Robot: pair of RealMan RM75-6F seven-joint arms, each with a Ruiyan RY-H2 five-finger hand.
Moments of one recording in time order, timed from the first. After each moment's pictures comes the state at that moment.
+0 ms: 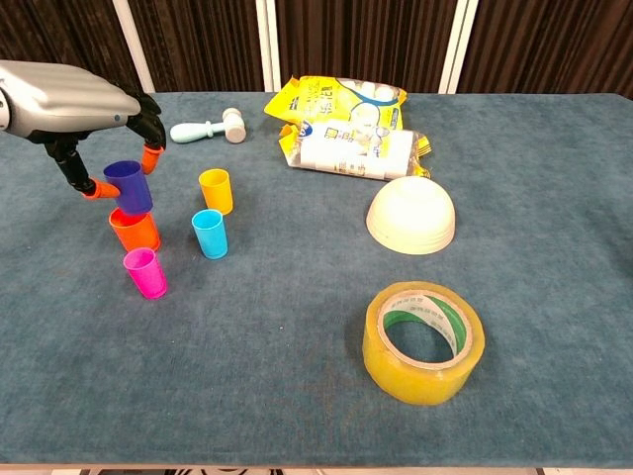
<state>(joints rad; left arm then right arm) -0.88 -1.23 -0.03 -1.64 1.00 0.82 0.62 0.09 -1.19 0.11 -1.61 -1.38 1.44 -0.04</state>
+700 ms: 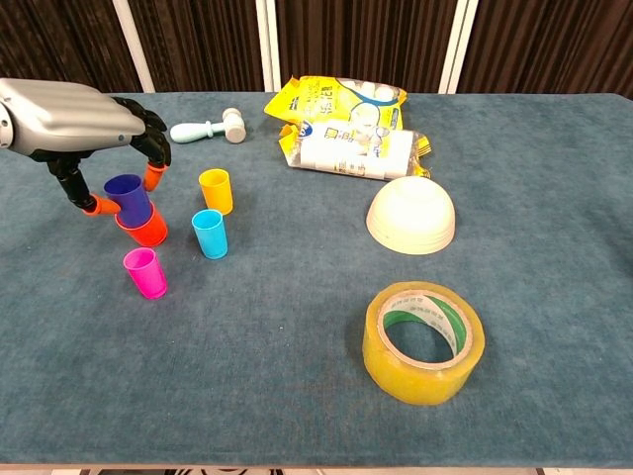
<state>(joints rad) -0.89 -1.23 0.00 -1.64 1.02 0.81 0.64 0.09 -1.18 0.12 -1.61 -1.37 1.45 -0.03</state>
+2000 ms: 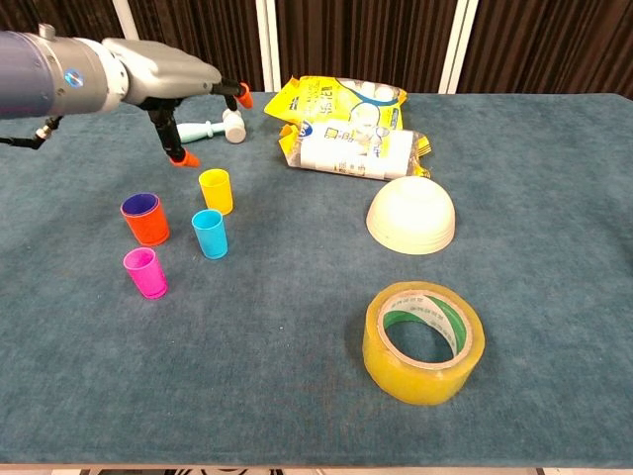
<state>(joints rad) -1.07 -1.43 -0.14 -1.40 0.76 0.73 0.70 0.09 -1.19 0.13 -1.61 -1.34 1.44 -0.03</state>
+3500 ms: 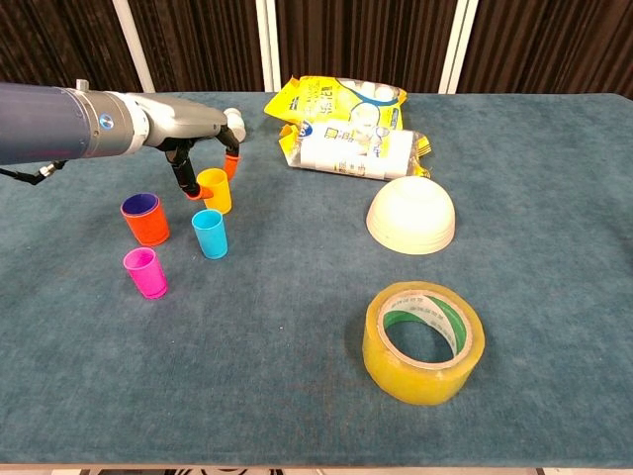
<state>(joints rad) -1.09 -1.55 -0.10 -1.23 0.71 0.66 0.55 0.08 -1.20 0.13 -1.61 -1.33 1.44 -0.03</state>
